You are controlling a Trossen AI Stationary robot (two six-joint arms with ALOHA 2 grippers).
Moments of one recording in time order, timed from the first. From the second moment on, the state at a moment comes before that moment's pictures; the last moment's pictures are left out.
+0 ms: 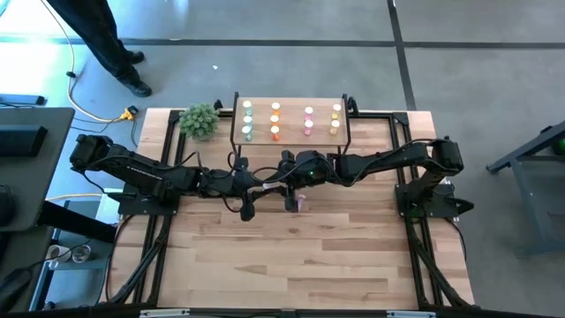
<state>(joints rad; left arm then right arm) -0.04 1.27 0.65 0.21 -0.31 -0.16 0.02 1.71 1.21 0.10 -0.06 -0.05</state>
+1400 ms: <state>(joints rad) -0.04 1.26 0.66 0.22 -0.41 -0.08 -0.06 1.54 1.21 -0.12 -0.03 -0.08</state>
